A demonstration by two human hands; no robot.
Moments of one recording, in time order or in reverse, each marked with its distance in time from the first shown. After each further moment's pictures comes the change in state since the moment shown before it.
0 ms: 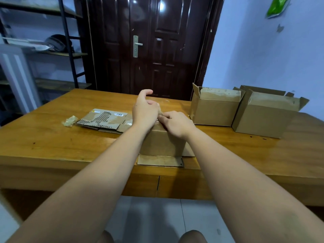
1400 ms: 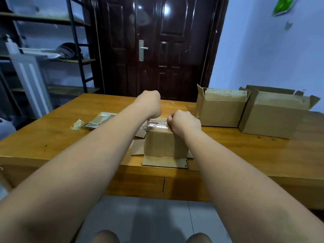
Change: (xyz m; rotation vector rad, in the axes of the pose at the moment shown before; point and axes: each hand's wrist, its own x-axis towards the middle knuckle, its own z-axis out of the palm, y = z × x) left_hand 0.019 0.041 -0.018 0.987 -0.340 0.127; right_hand 0.013 -0.003 0.005 -0.161 0.153 0.218
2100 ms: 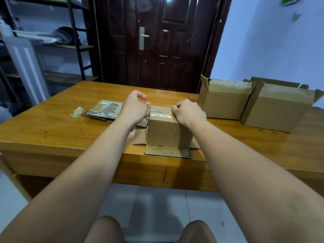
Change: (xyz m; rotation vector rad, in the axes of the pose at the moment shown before) left_hand -0.033 -0.049 0.035 -0.918 0.140 -0.247; right_hand -0.002 0.009 0.000 0.102 -0.001 -0.030
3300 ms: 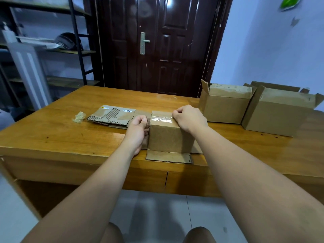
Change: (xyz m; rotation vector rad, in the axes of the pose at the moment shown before) left_hand -0.001 -0.062 0.022 -0.418 -0.083 -0.082; right_hand 0.001 0.005 0.002 0.049 -0.002 -0.046
